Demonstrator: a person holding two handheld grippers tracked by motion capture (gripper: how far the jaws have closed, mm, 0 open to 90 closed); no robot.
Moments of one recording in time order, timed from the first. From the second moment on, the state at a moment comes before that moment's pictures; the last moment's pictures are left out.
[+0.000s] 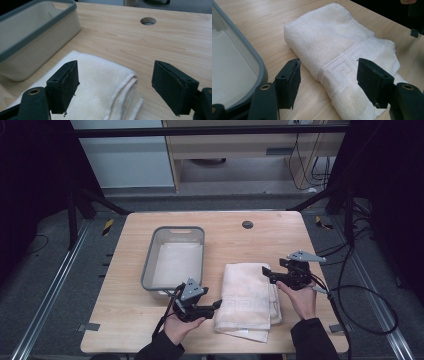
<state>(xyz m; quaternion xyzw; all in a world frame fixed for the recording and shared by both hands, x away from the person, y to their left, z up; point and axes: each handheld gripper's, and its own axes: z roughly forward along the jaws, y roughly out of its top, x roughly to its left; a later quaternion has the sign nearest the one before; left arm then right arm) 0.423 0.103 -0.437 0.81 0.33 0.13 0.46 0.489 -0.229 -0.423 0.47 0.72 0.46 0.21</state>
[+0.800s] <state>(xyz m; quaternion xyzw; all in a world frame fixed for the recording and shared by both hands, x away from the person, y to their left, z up) 0.424 0.073 -0.468 0.83 0.33 0.12 0.42 0.501 -0.217 -0.455 0.48 0.75 0.41 0.19</state>
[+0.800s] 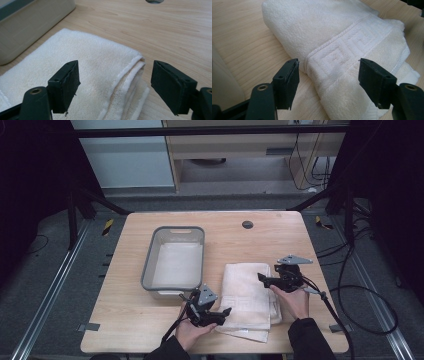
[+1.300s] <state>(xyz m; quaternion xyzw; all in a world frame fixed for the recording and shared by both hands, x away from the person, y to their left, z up) 0.431 0.064 -0.483 0.84 0.34 0.11 0.41 0.506 -0.208 -0.470 0.48 0.77 0.38 0.18</state>
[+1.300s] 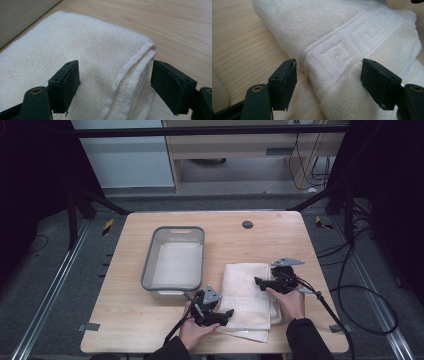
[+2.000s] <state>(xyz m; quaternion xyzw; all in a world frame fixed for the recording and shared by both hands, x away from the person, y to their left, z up) 0.440 0.054 -0.497 0.85 0.34 0.08 0.39 0.512 -0.210 -0.488 0.50 0.77 0.37 0.14</state>
